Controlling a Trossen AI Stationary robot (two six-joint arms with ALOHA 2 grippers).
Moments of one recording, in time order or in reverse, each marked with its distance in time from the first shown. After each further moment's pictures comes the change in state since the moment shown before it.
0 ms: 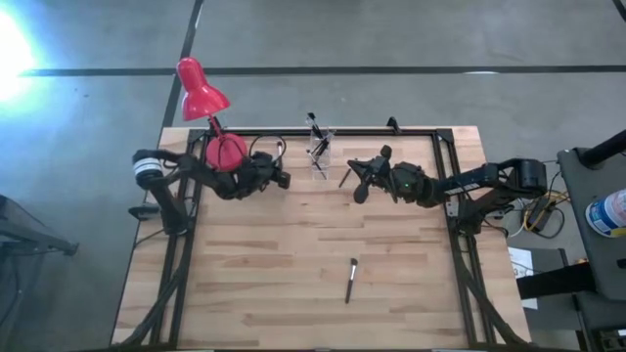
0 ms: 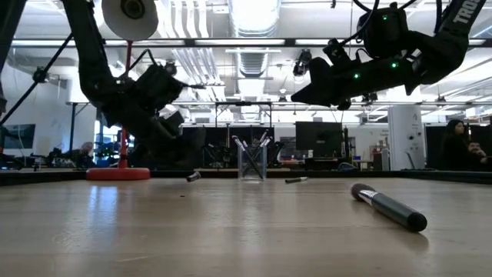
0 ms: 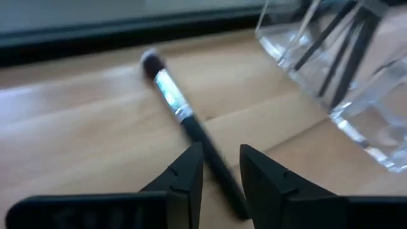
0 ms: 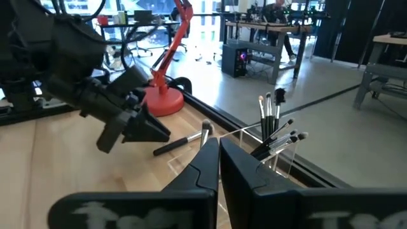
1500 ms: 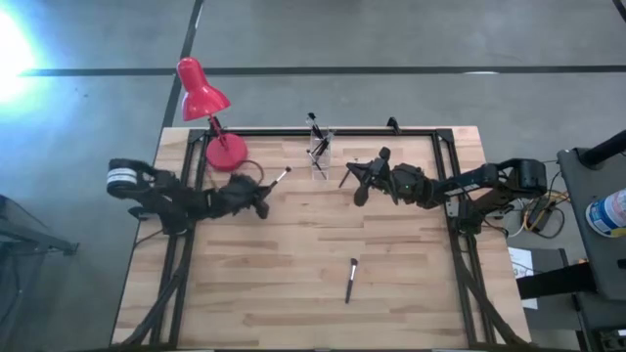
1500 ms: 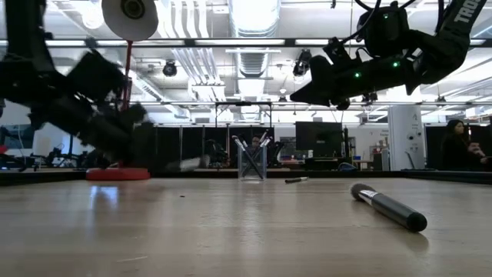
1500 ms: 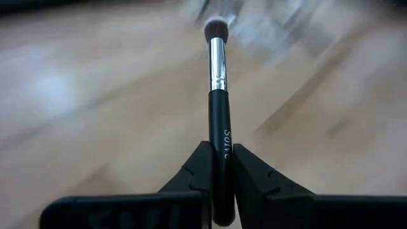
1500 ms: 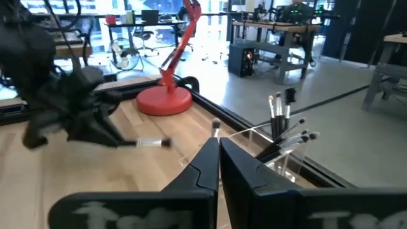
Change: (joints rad) left arm -0.192 -0.202 -0.379 0.268 0.105 0.079; right arm 0.020 0.002 0.000 0.000 -0.012 0.003
